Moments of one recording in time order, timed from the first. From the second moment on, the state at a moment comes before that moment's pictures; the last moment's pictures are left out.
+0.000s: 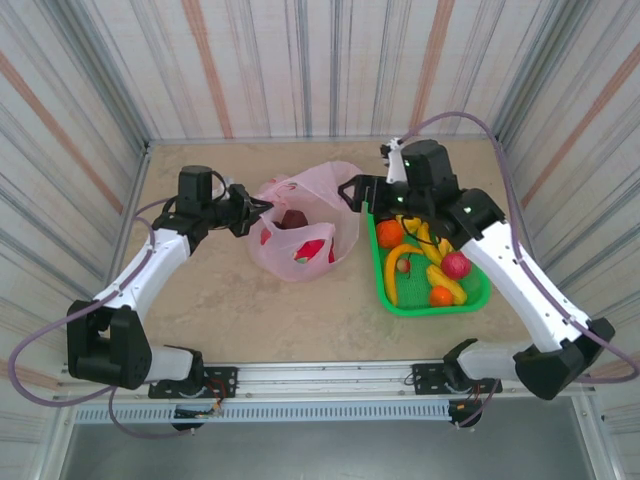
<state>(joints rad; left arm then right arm) -0.20 1.33 0.99 -0.27 0.68 -1.27 0.57 1.25 1.44 -0.78 -0.18 0.54</state>
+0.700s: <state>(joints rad) -0.16 1.28 0.97 -0.27 0.68 -1.25 0.29 1.12 0.99 -1.04 -0.13 0.46</state>
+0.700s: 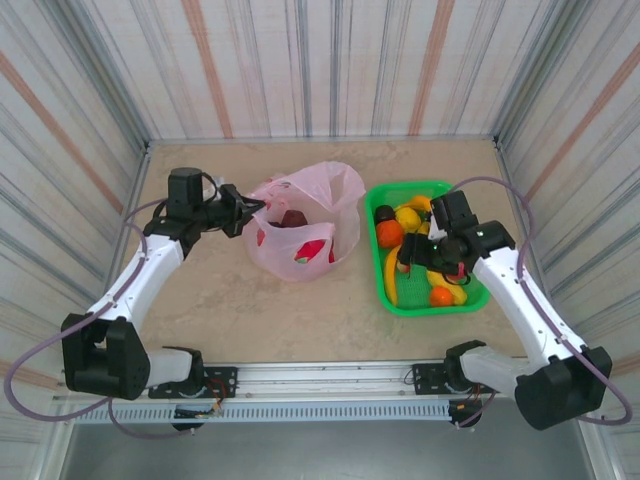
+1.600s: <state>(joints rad) -0.16 1.28 0.97 -0.30 0.68 -1.25 0.26 1.57 0.94 -0.76 -0.09 0.41</state>
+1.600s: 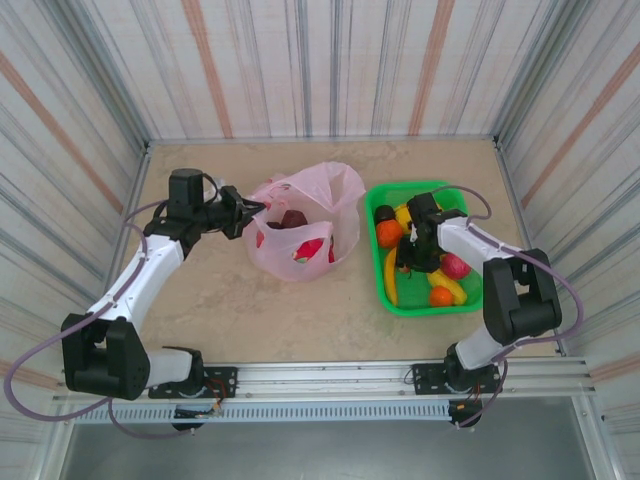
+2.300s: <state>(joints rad) -0.16 1.28 0.97 -0.30 0.68 -1.24 0.26 1.63 0.95 -0.72 -0.05 0.38</state>
